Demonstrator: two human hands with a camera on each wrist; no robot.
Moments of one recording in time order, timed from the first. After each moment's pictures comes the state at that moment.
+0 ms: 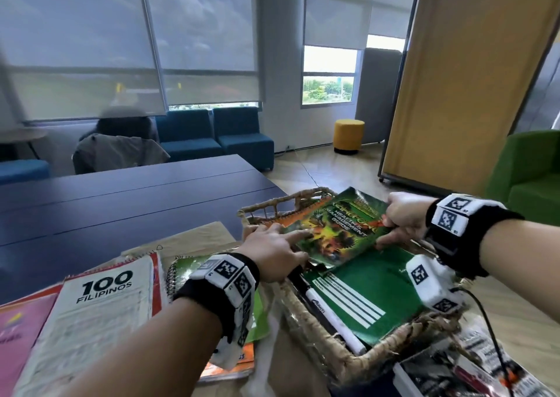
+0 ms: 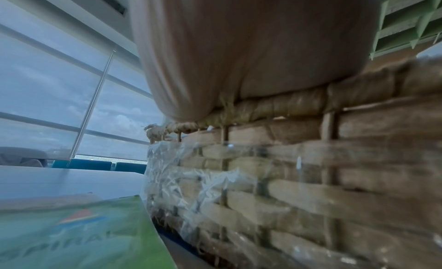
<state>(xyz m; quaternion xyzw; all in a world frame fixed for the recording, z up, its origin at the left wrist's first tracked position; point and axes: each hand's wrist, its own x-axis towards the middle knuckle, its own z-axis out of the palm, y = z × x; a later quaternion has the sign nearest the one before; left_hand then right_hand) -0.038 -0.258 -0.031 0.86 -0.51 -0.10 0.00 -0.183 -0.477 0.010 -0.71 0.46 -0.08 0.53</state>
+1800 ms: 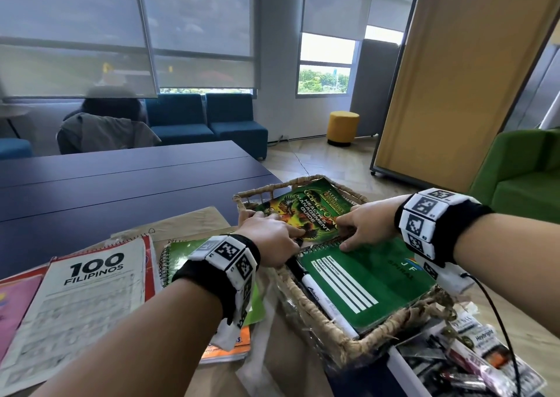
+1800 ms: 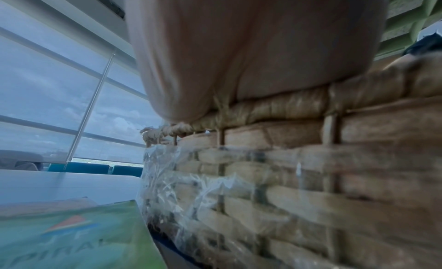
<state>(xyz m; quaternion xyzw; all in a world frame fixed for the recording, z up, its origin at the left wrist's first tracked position) -0.043 -0.260 -0.028 0.86 -0.49 -0.10 -0.02 -0.166 -0.423 0.017 -0.94 0.21 0.25 -0.05</state>
